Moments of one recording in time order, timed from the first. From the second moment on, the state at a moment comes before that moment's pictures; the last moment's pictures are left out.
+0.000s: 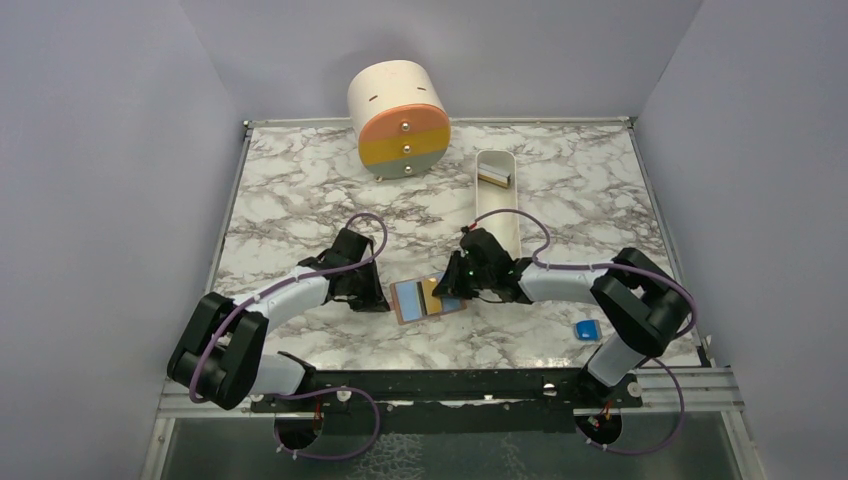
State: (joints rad) left arm -0.46 1.32 0.57 -0.37 0.31 -0.66; right arm 0.81 1.64 0.72 0.13 -0.16 0.90
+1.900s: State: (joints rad) left arm -0.46 1.24 0.68 -0.41 0.21 -0.62; right arm 0.70 1.59 1.36 -0.36 0.14 0.01
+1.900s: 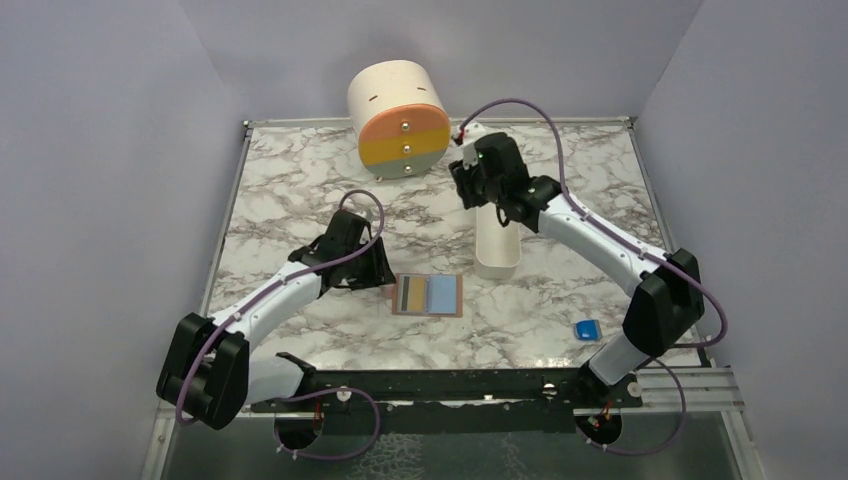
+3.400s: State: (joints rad) left arm -0.46 0.90 0.73 -0.48 0.08 -0.48; right arm 0.43 2.08 1.47 -0.05 0.26 -0.78
